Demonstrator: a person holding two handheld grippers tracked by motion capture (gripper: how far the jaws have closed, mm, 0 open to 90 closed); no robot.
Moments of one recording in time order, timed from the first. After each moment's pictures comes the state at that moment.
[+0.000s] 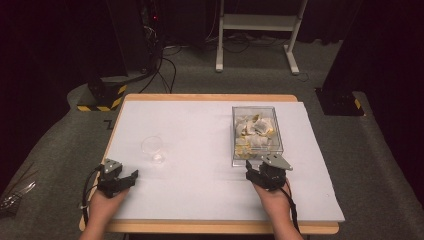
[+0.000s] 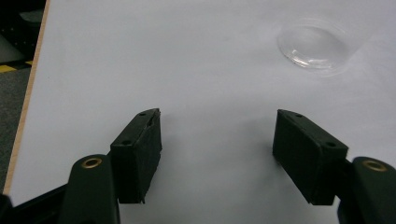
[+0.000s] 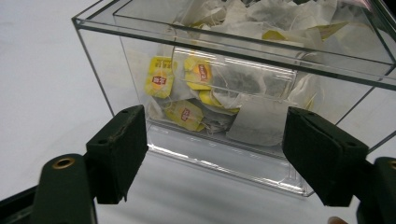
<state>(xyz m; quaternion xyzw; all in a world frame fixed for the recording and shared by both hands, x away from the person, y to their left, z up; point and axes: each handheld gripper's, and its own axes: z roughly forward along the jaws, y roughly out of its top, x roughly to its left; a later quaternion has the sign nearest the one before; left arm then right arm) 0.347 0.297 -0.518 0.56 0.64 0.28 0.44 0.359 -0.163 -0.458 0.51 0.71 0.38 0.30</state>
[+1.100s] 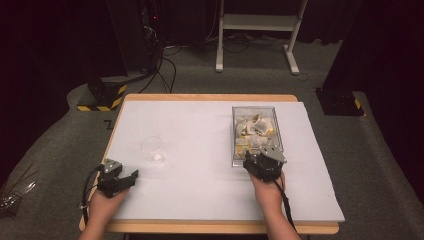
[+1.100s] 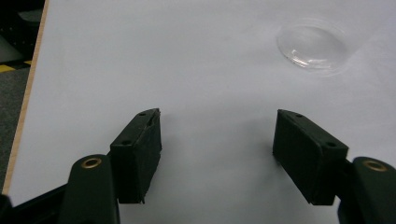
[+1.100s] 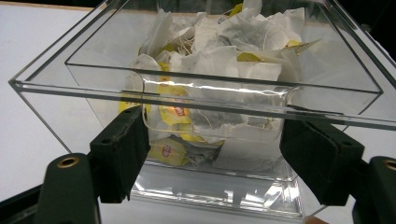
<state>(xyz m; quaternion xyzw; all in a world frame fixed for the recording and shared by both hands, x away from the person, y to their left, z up) 0.347 0.297 -0.517 0.56 0.64 0.28 0.44 0.380 -0.148 -0.455 0.56 0.66 0.37 0.33</state>
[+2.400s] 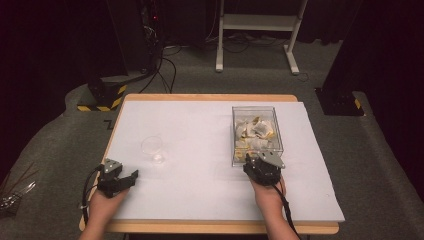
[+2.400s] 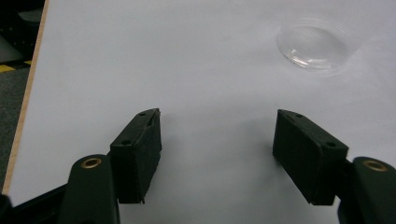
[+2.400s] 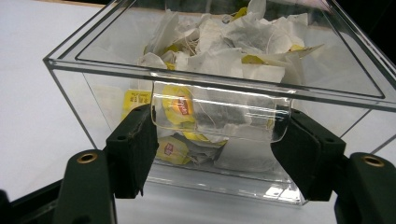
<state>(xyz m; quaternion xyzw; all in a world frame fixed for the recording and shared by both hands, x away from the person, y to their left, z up) 0.347 0.297 -0.517 0.56 0.64 0.28 0.44 0.365 -0.144 -0.455 0.55 0.67 0.36 0.34</state>
